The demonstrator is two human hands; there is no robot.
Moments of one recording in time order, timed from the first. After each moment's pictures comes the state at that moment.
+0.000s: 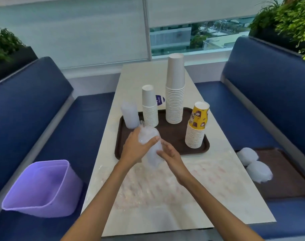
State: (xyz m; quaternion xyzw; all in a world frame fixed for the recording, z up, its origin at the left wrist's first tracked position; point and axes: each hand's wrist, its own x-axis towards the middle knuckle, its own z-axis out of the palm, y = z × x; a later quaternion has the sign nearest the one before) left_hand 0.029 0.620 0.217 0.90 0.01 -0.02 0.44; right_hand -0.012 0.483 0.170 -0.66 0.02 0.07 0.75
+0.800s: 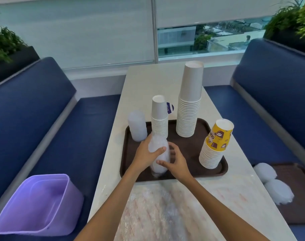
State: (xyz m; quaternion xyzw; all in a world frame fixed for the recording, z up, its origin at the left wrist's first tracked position) left_hand 0.114 0.630 0.188 0.87 -0.01 -0.08 0.49; right_hand 0.092 0.496 0.124 -0.79 0.02 0.00 0.61
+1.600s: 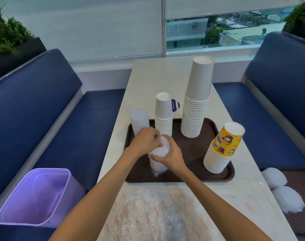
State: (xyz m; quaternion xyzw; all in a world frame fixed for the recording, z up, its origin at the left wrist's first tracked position) left_hand 0.148 0.630 0.238 0.96 -0.10 -0.09 0.25; right_hand 0.126 0.515 0.148 -0.81 -0.02 0.00 0.58
